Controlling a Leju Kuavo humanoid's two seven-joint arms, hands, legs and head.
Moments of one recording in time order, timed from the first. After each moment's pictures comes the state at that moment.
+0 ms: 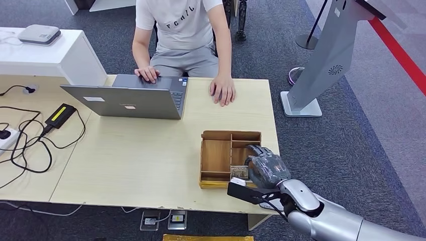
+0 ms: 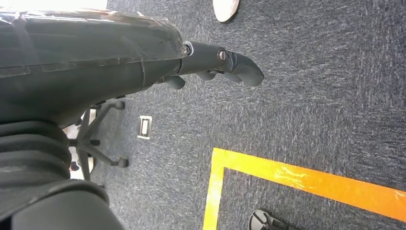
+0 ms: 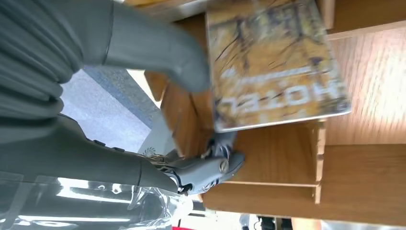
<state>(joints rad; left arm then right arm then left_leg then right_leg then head) -0.14 0.23 -1.09 -0.19 1.08 0.31 0.13 -0.80 -0.47 1.52 -1.26 0.36 -0.36 0.38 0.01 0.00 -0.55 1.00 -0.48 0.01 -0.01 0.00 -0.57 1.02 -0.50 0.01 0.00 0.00</state>
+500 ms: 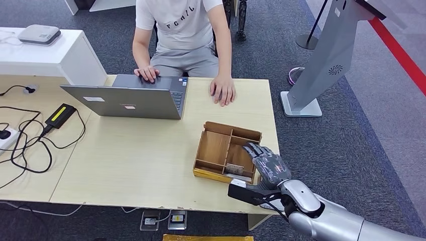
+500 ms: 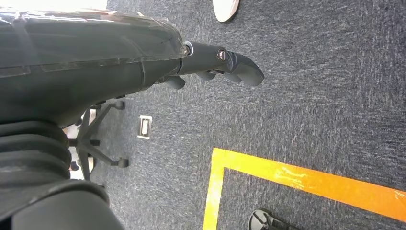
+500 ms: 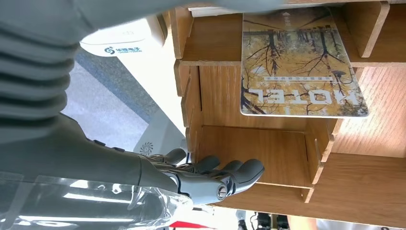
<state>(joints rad) -0.14 0.23 -1.09 -0.19 1.08 0.31 0.13 -0.80 -0.48 1.53 -1.27 0.38 -0.38 0.38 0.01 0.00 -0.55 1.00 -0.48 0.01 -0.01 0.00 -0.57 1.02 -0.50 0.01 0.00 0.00</state>
